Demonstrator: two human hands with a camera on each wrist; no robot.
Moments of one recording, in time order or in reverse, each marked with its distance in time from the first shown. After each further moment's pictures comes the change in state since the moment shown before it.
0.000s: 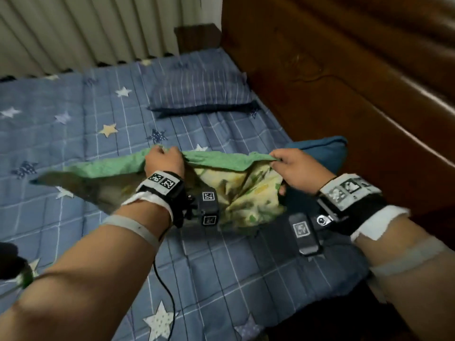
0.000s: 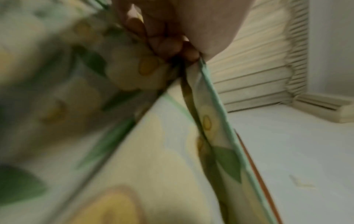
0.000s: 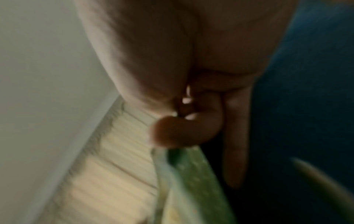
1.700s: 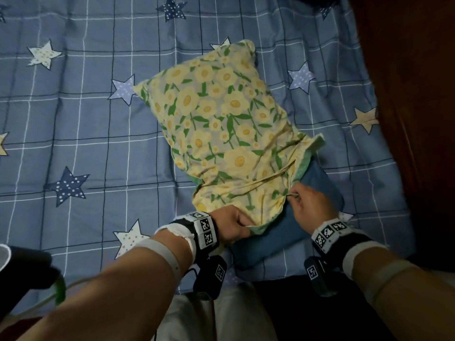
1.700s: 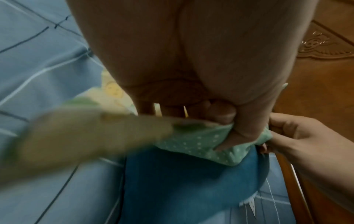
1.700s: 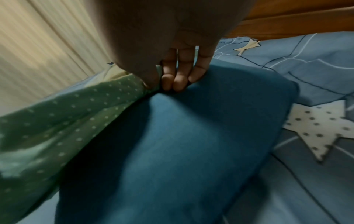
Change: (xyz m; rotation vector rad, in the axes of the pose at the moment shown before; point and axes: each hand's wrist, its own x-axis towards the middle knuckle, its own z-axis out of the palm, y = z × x) left_hand -0.133 -0.283 0.150 0.260 -1.239 -0.060; right_hand 0.013 0.291 0.181 -0.429 -0.118 -0.017
